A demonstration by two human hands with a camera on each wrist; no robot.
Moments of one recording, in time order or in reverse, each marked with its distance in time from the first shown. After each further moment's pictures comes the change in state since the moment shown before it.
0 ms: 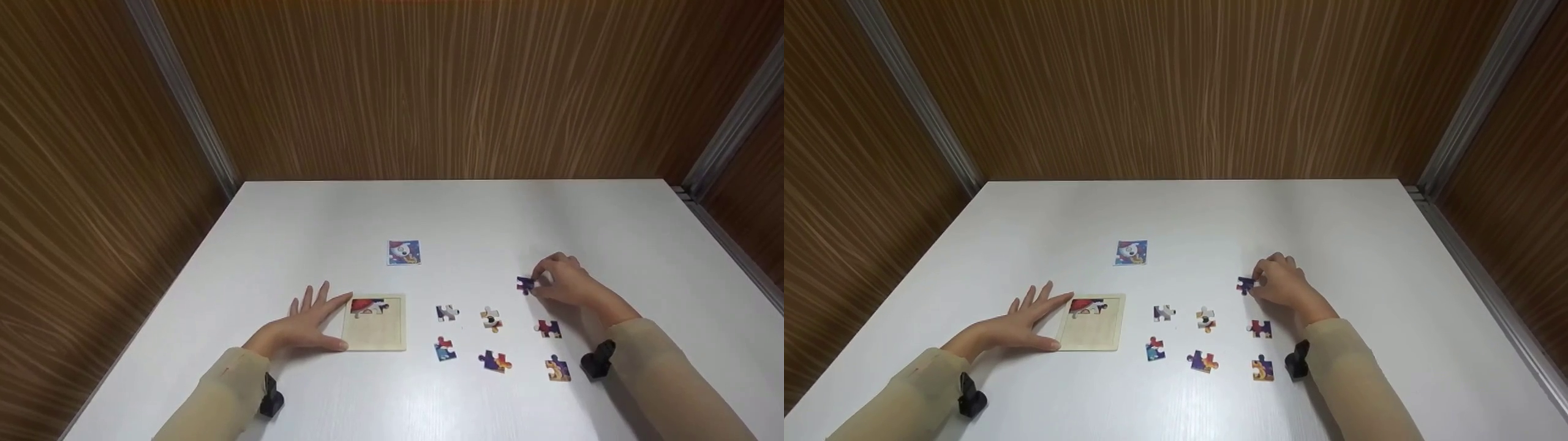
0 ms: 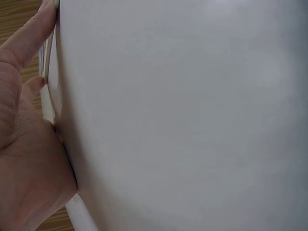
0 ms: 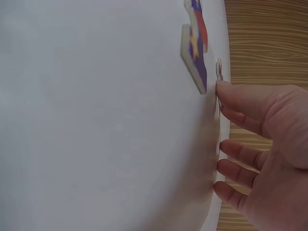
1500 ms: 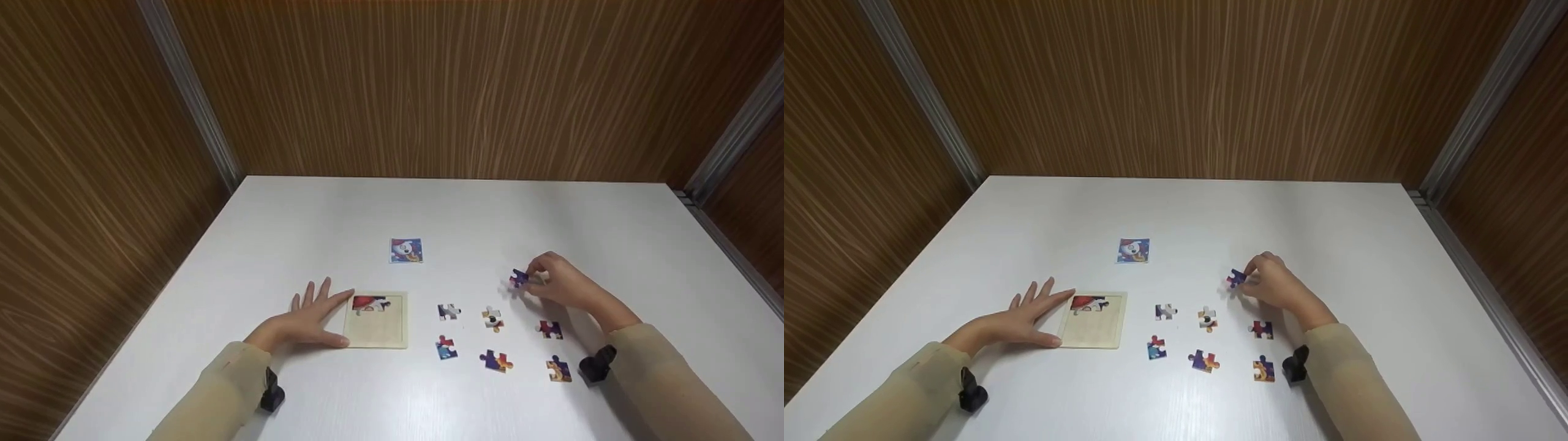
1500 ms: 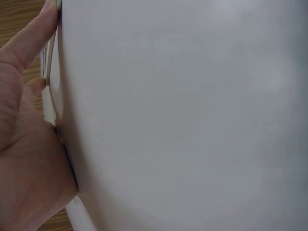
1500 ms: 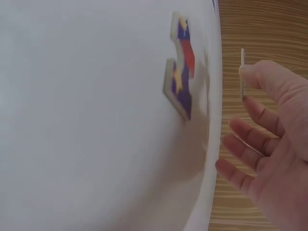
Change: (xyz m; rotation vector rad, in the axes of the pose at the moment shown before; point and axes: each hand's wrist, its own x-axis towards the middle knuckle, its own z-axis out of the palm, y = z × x) left_hand 0.006 0.004 0.000 -0.003 -0.033 0.023; right_hand 0.000 -0.010 -0.004 0.166 0.008 -0.033
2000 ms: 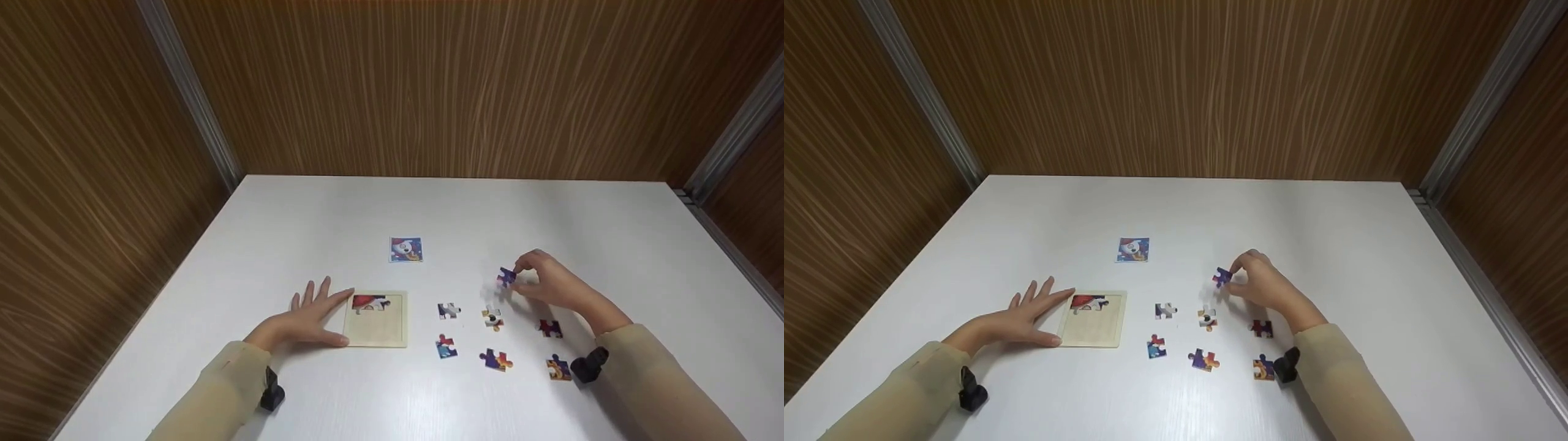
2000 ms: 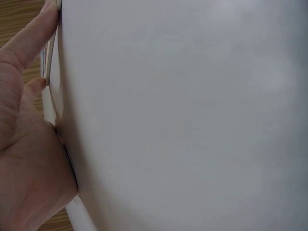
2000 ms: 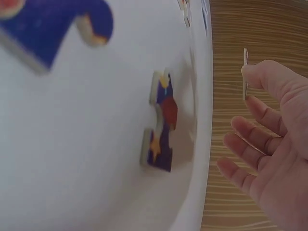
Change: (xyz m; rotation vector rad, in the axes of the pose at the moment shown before) left_hand -0.002 0.002 -0.002 -0.004 -0.007 0.005; right_hand 0.003 -0.018 0.007 0.029 -0.001 -0.085
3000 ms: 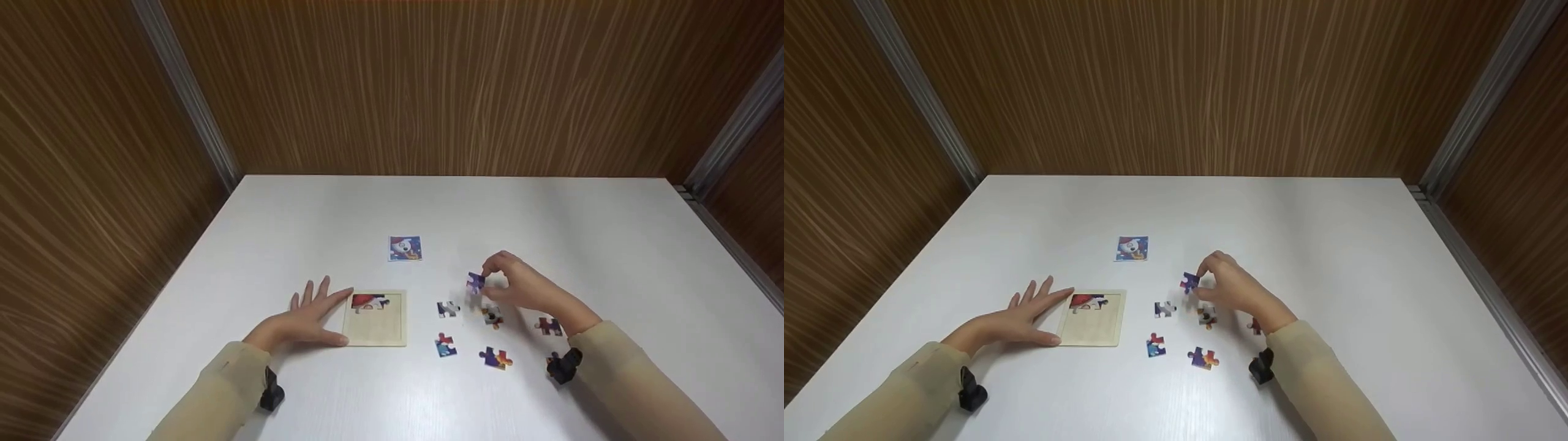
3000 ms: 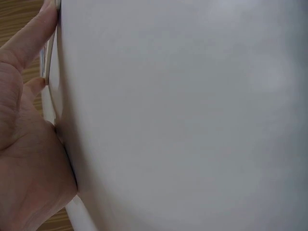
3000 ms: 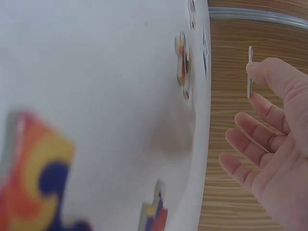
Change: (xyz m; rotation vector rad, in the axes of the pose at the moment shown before) left_hand 0.003 -0.002 0.005 0.000 0.033 -0.030; right_hand 0.012 -0.037 0.025 0.033 -0.036 -0.101
